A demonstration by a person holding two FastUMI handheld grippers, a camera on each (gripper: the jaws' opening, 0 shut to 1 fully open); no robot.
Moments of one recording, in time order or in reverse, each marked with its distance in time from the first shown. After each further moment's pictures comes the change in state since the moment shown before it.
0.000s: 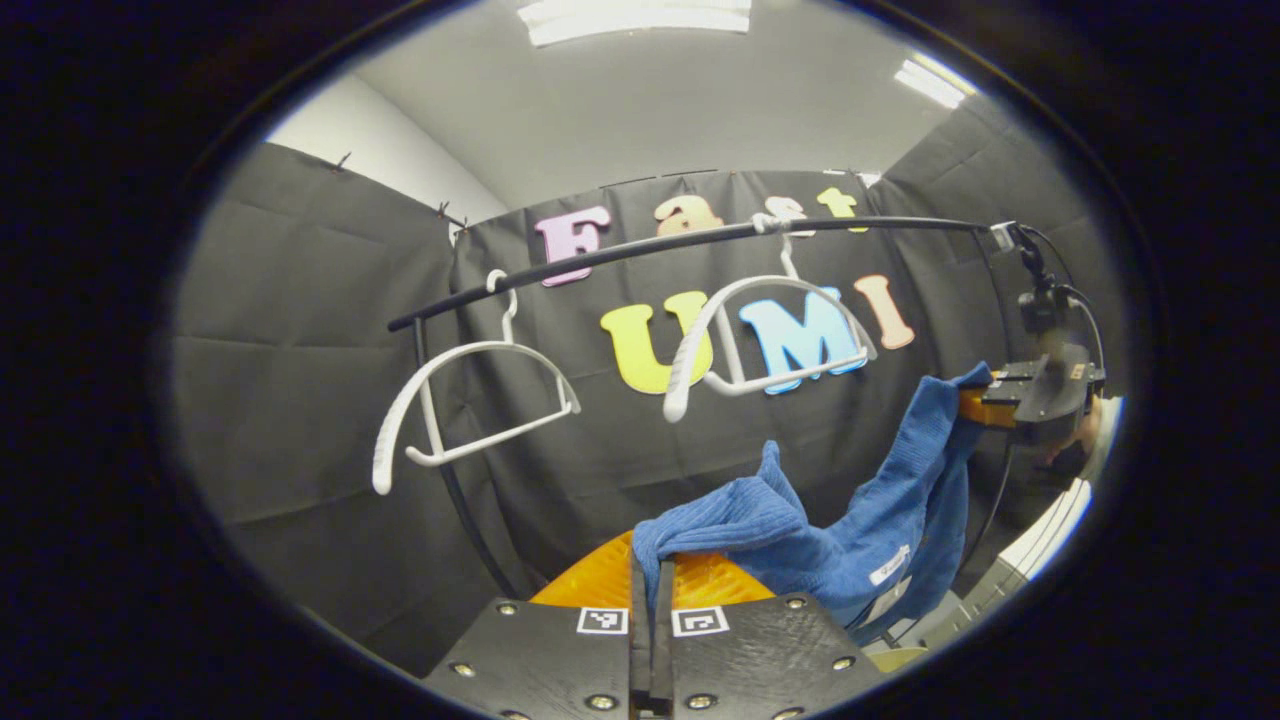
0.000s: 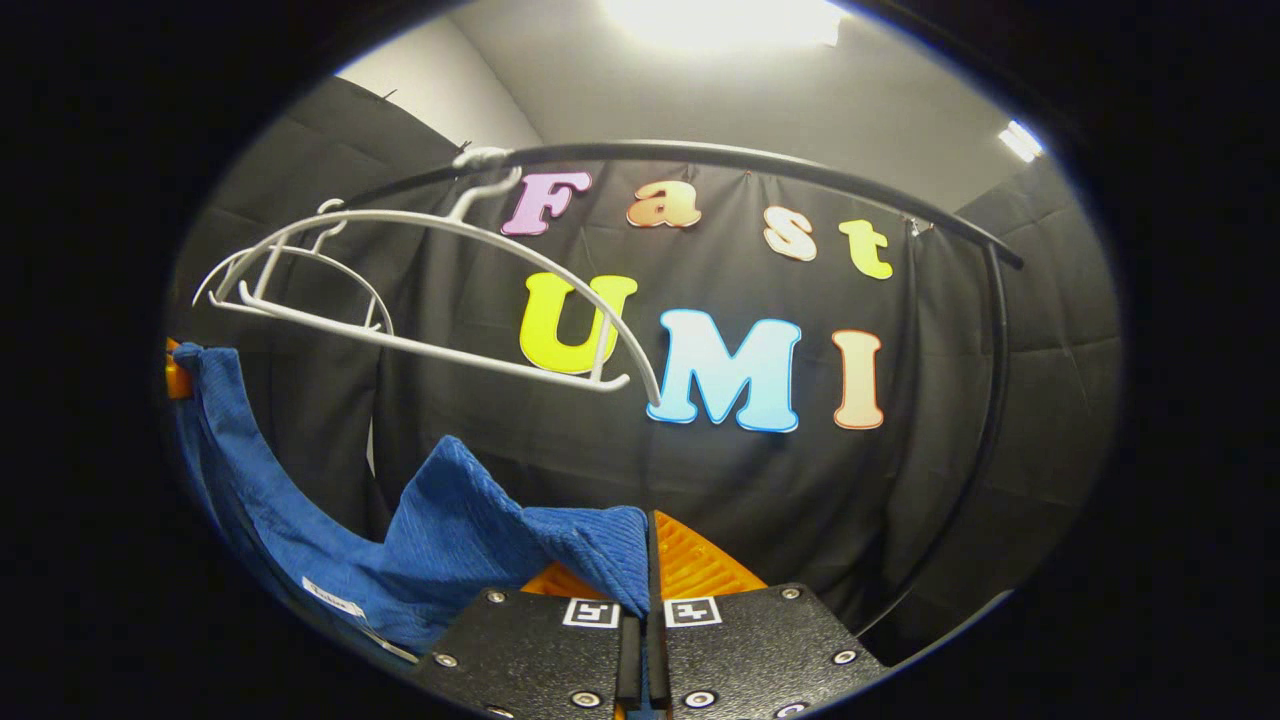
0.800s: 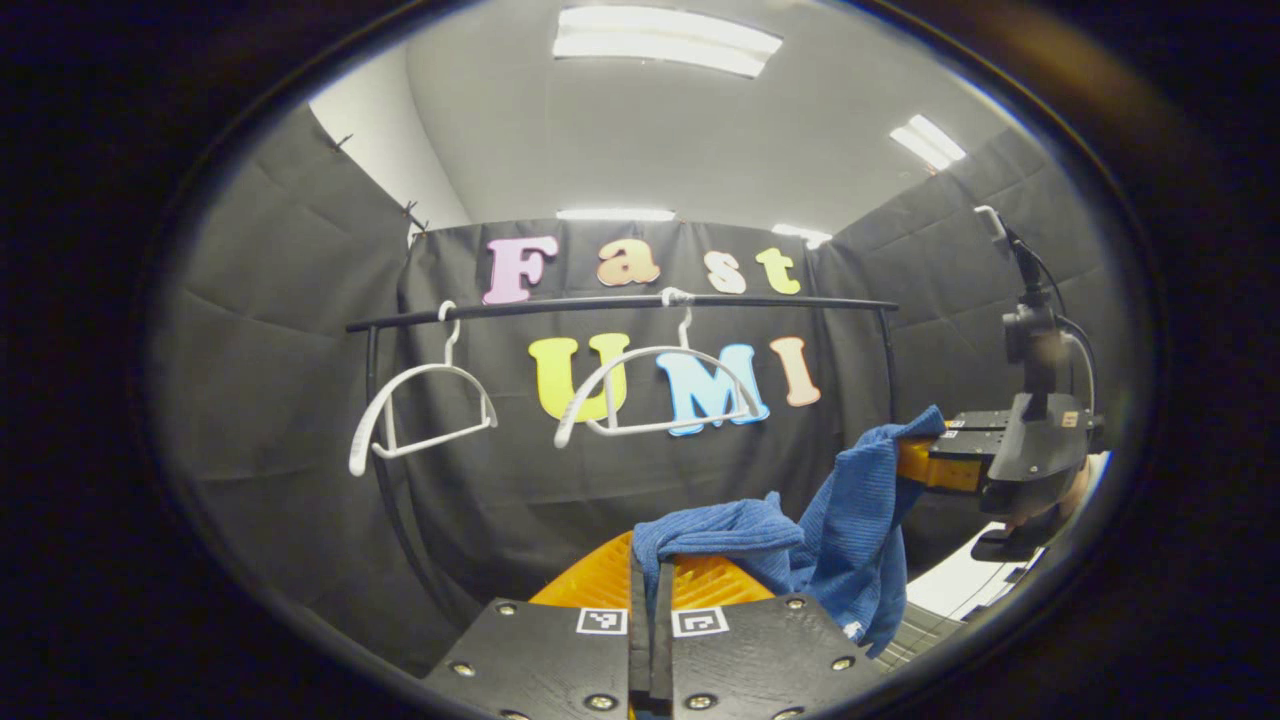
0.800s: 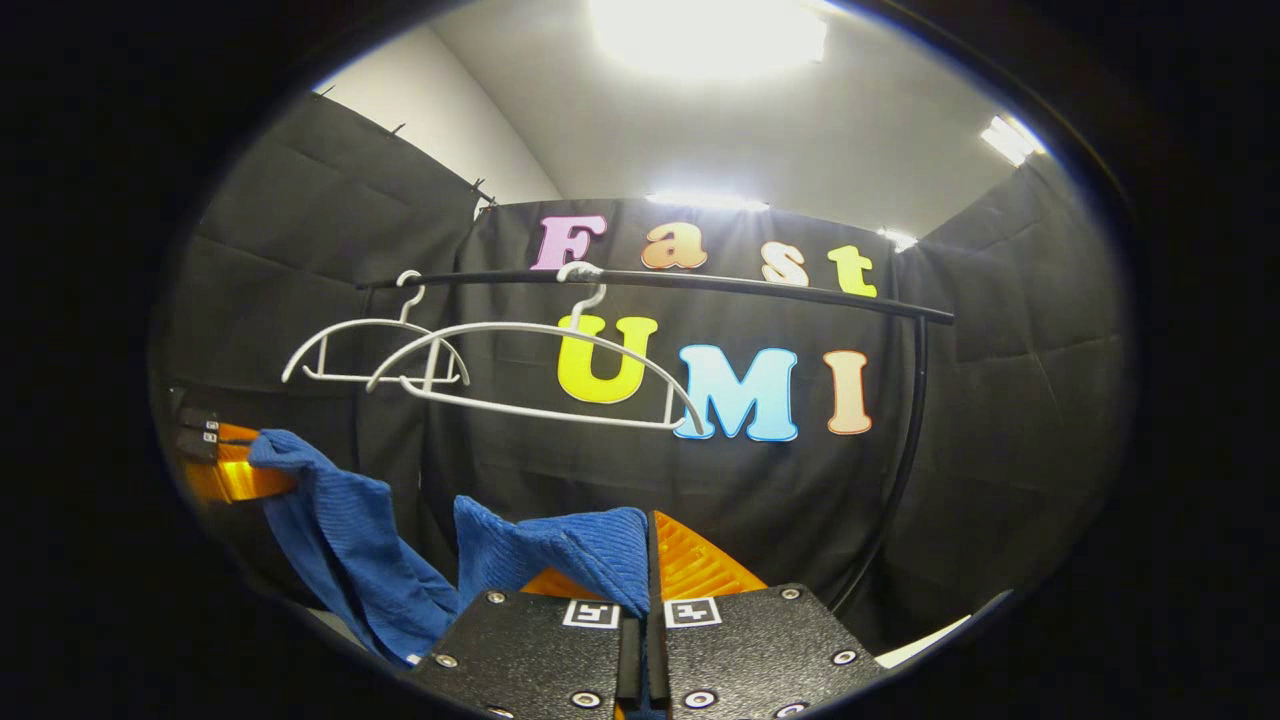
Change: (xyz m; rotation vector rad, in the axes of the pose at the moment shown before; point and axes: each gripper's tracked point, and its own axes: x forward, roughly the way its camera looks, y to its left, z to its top) left arm -0.084 -0.065 0.028 -0.141 -0.098 -0.225; right arm -0.148 0.073 0.049 0.061 -0.024 0.021
